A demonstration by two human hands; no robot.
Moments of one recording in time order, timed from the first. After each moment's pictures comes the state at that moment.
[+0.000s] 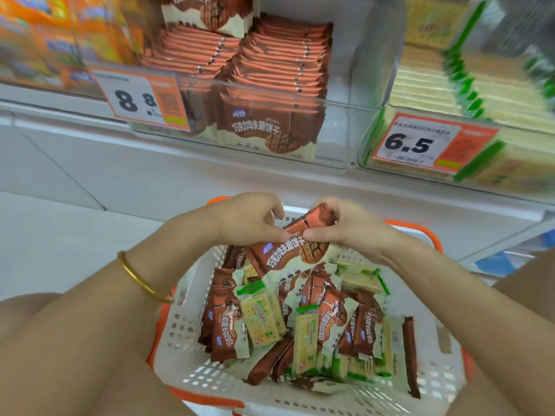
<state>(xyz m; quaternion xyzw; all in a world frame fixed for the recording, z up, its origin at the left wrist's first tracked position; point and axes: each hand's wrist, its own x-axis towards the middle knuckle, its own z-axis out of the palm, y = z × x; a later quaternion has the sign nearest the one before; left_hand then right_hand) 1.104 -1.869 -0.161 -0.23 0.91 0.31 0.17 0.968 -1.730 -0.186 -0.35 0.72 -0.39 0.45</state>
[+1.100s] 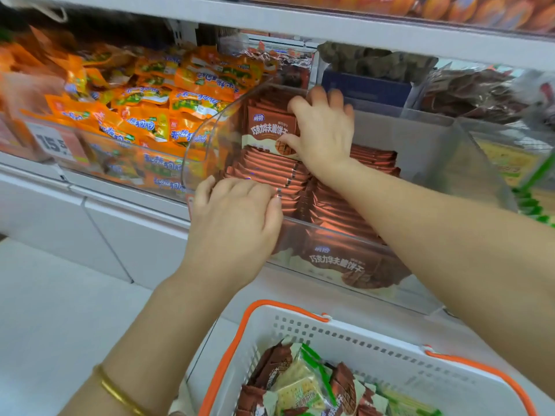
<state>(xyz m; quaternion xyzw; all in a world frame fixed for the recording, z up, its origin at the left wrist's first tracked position) 1.123 -1.976 -0.098 -0.36 0.89 0.03 -0.26 0.934 -2.018 -0.063 -0.52 0.78 -0.16 -0.30</state>
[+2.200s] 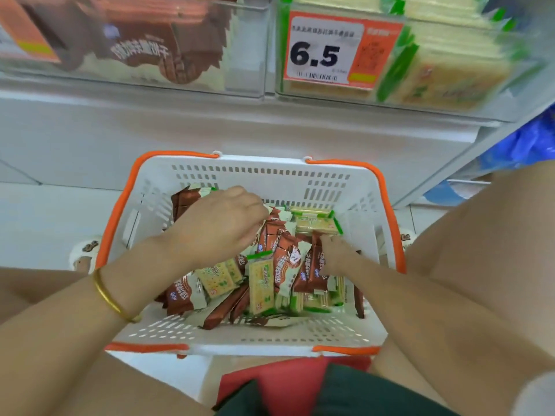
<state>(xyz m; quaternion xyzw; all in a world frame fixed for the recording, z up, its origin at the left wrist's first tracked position) 1.103 -1.789 -0.229 0.03 1.00 0.09 0.01 0.930 -1.600 -0.396 -0.33 0.87 0.11 0.36</state>
